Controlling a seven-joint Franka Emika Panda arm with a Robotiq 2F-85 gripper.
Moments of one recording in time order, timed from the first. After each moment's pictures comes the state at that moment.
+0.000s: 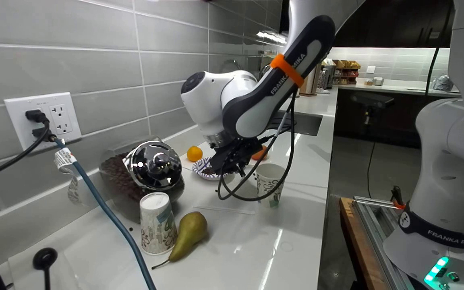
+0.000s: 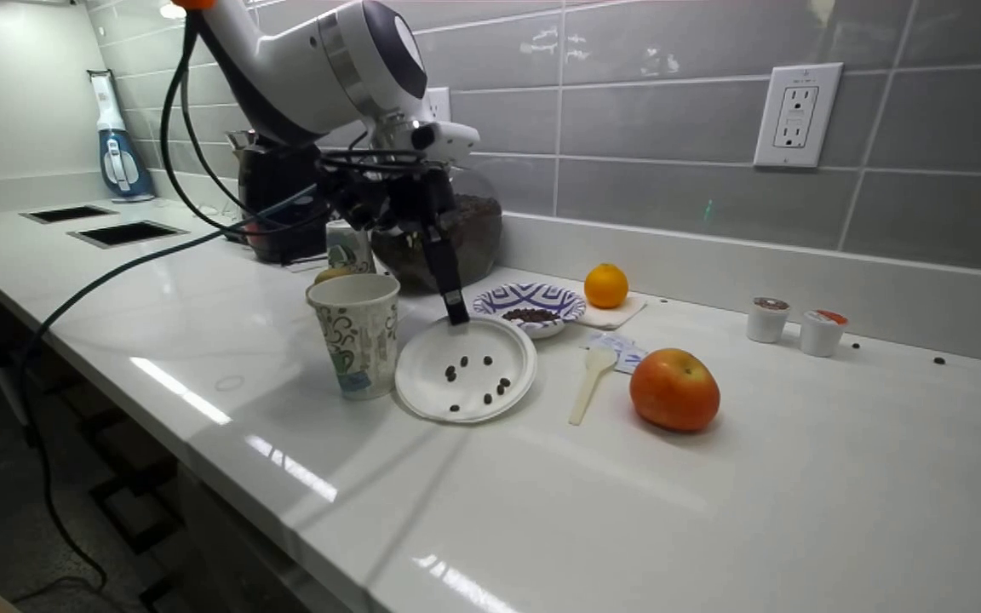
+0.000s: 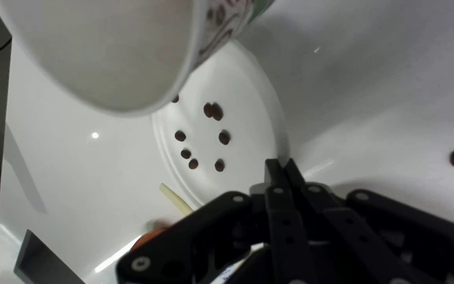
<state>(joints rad) 0.12 0.27 -0.15 -2.18 -0.52 2.10 1.34</state>
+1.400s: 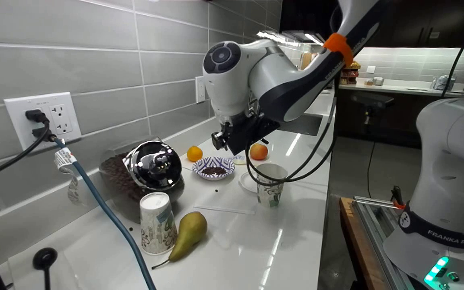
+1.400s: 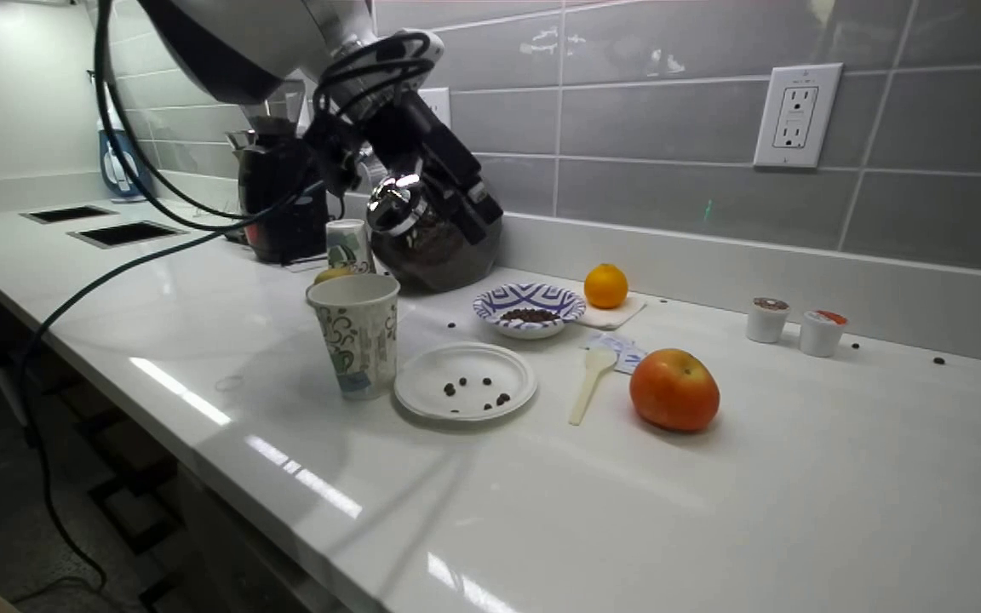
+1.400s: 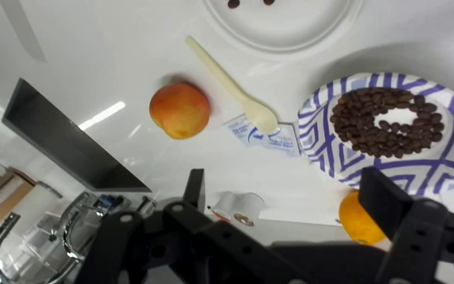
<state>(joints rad) 0.11 0.02 -0.09 -2.33 -0.98 2.14 1.44</state>
